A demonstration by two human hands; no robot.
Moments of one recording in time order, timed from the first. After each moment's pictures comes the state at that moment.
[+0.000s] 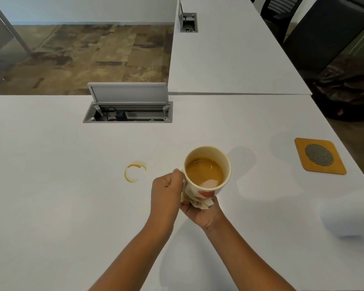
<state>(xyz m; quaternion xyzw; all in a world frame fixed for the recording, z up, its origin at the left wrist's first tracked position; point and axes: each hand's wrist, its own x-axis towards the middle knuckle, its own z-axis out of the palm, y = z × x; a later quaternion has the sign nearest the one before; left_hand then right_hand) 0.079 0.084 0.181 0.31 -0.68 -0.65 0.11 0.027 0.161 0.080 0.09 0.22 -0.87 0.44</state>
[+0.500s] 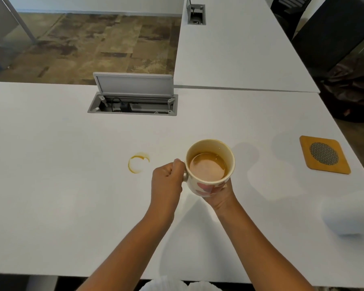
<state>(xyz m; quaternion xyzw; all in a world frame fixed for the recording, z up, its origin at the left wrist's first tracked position) 0.083 0.076 0.183 0.30 -0.67 -0.67 0.11 -0.004 0.168 0.085 0.00 0.27 -0.88 0.38</state>
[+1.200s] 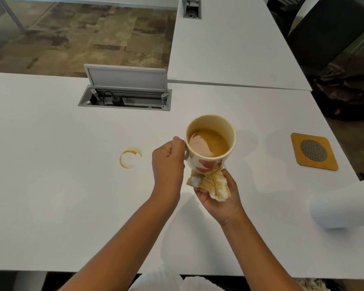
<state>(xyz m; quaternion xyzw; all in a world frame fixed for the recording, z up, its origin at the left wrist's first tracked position) 0.056 0.092 0.191 0.28 -0.63 -0.69 0.20 0.023 0.206 0.106 0.08 0.21 -0.89 0.40</state>
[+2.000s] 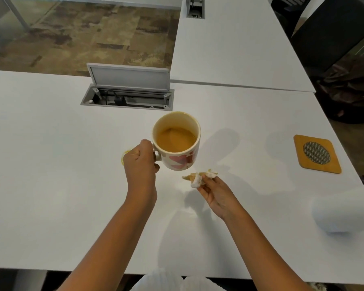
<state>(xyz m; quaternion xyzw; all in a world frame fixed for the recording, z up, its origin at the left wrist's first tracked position) 0.070 0.055 0.184 0.37 -0.60 -0.66 0.25 0.007 0.206 0.060 0.15 0.47 -0.79 0.37</state>
